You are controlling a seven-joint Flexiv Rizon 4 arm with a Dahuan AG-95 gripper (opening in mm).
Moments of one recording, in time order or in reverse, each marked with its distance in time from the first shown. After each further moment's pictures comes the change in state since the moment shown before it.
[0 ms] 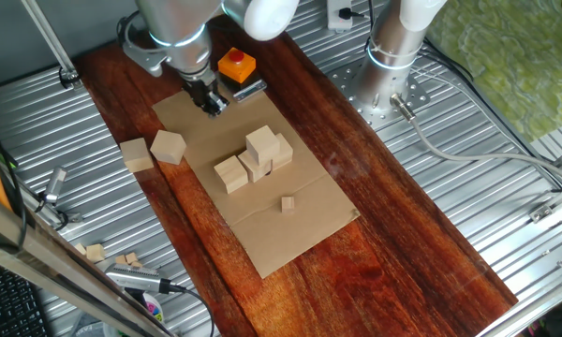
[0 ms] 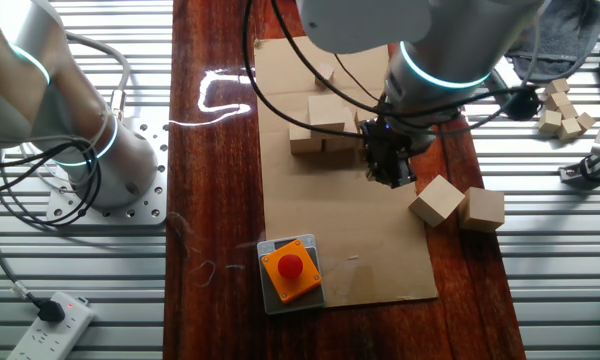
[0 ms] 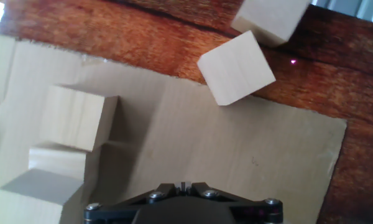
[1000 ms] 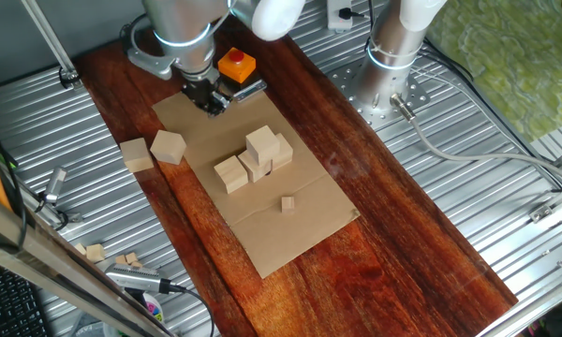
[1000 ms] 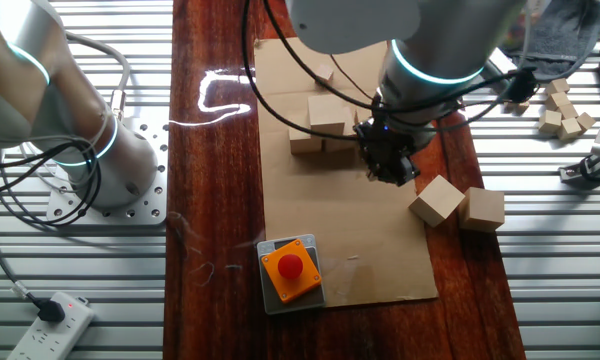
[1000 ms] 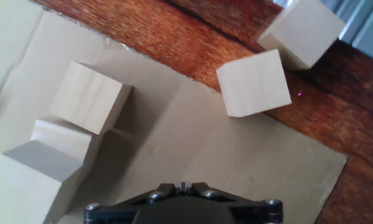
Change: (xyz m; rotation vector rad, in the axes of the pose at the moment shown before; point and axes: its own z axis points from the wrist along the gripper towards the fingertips) arm 0.001 -0.001 0.001 0.034 -0.049 -0.179
